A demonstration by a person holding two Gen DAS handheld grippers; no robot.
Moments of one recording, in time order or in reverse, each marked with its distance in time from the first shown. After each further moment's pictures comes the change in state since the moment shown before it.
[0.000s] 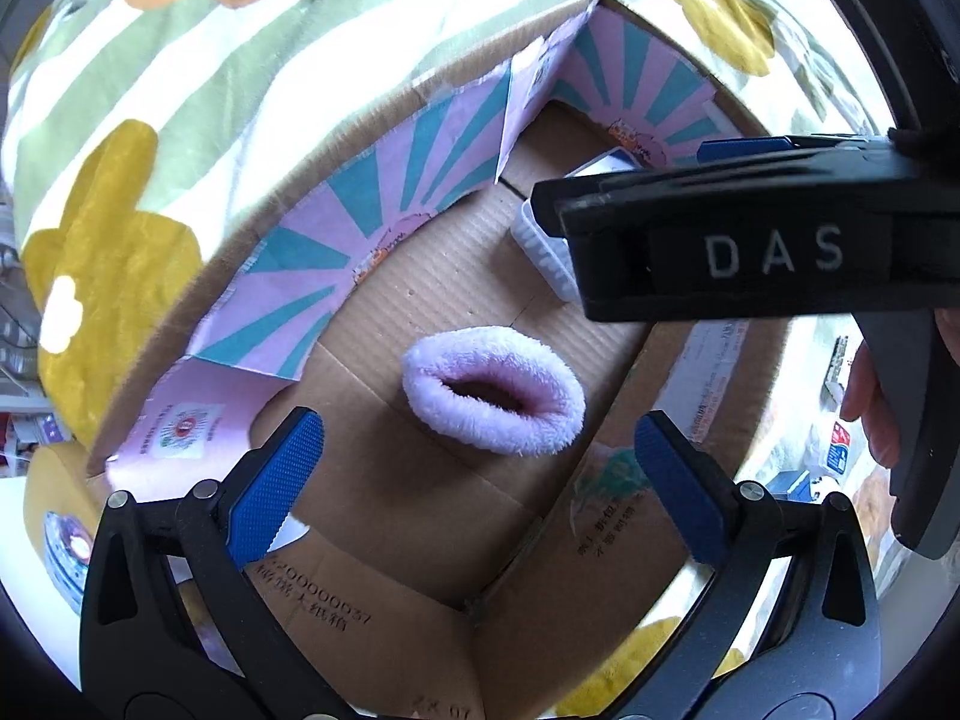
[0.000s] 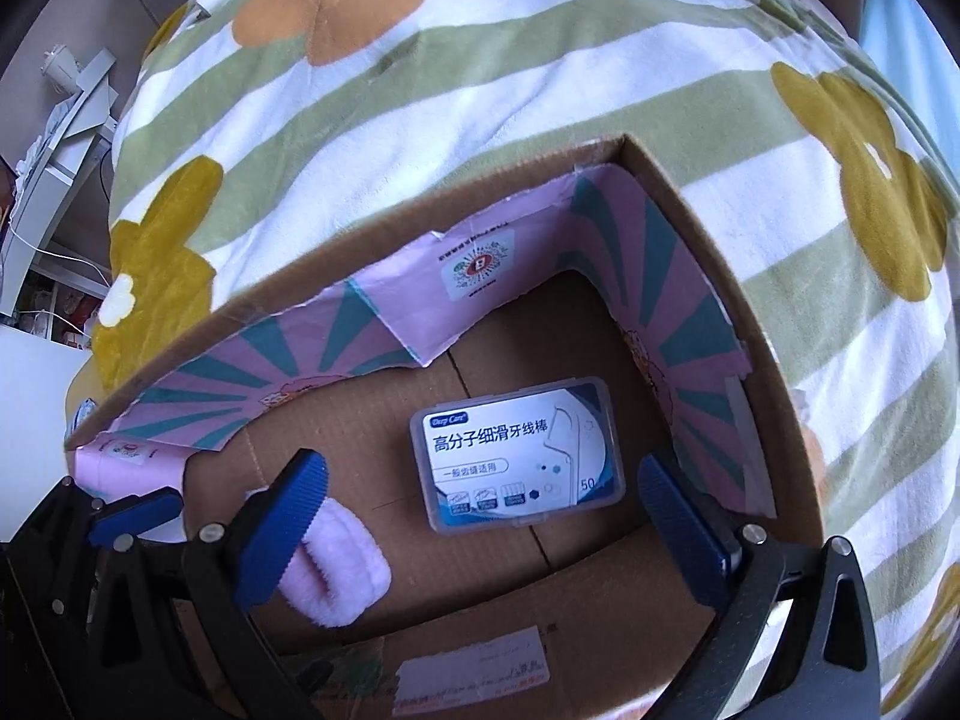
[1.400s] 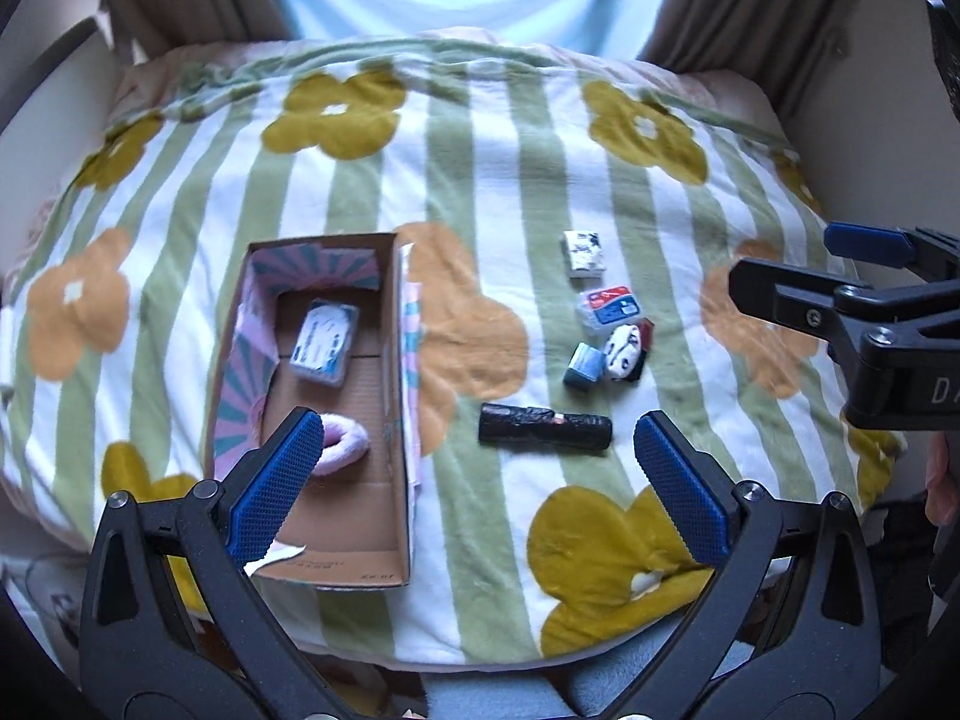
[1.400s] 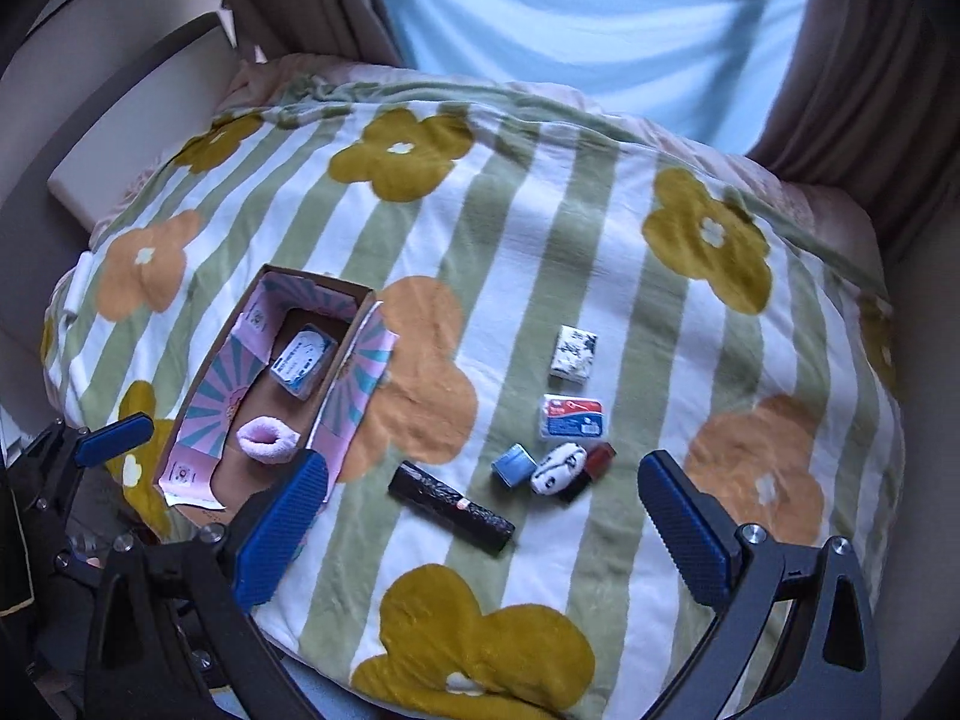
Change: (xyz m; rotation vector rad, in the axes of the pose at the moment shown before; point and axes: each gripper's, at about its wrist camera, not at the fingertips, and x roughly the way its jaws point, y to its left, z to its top) left arm -0.195 -0.114 -0.053 0.742 -0.171 -0.208; right arm -0.283 0.018 -0.243 0.803 -0.268 -0.380
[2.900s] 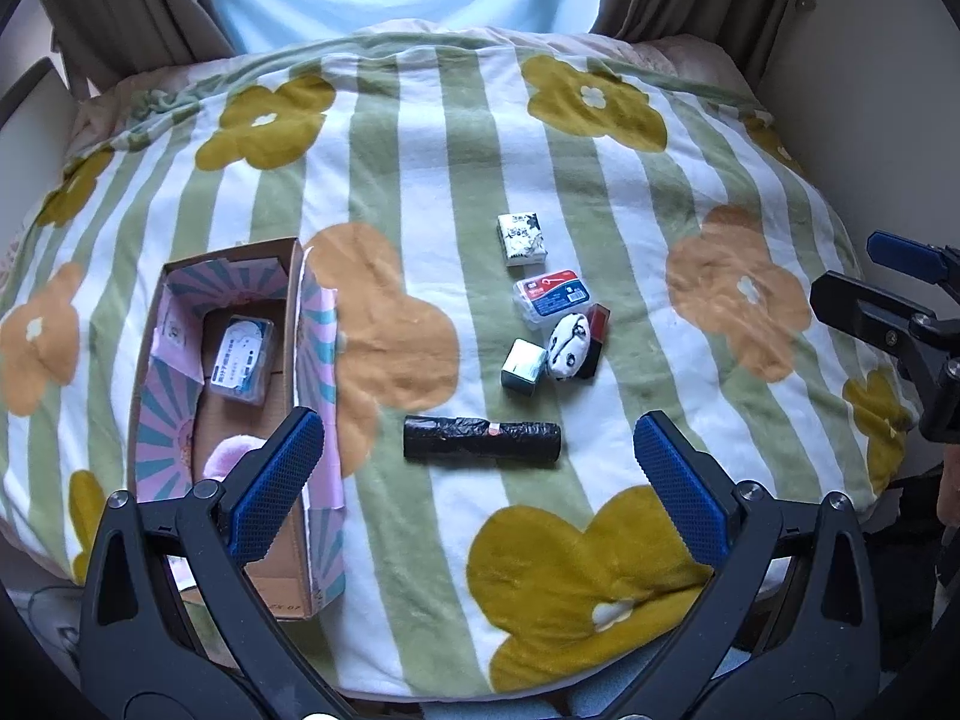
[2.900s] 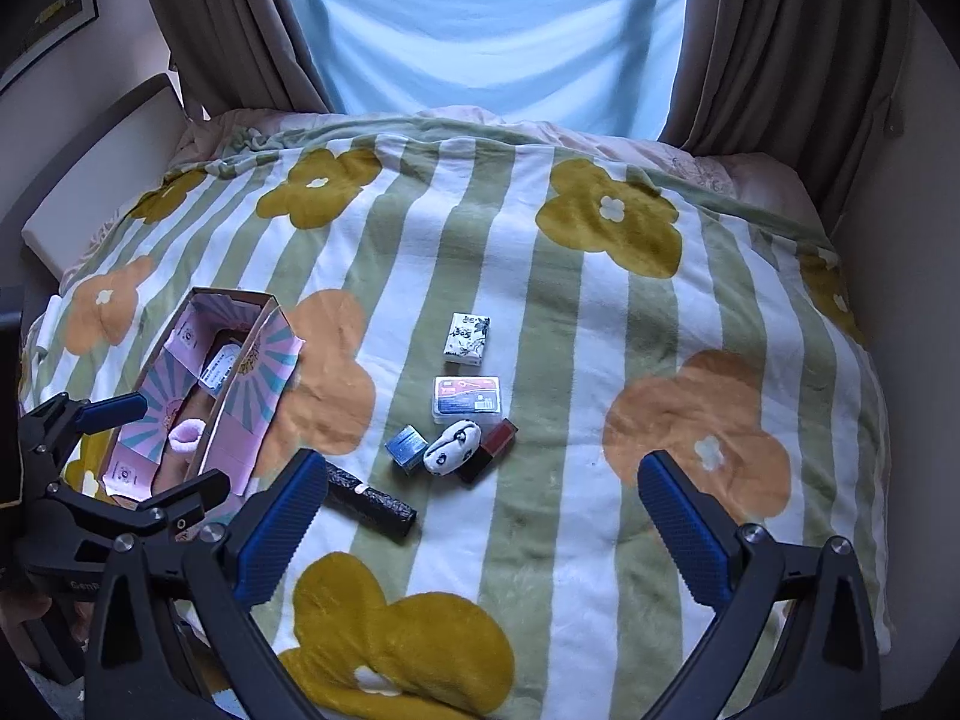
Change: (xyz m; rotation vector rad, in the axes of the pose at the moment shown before) left arm 0.053 -0.076 -0.006 0.061 0.002 -0.001; right arm -0.007 -0.103 -0.066 0.086 -0.106 -0.045
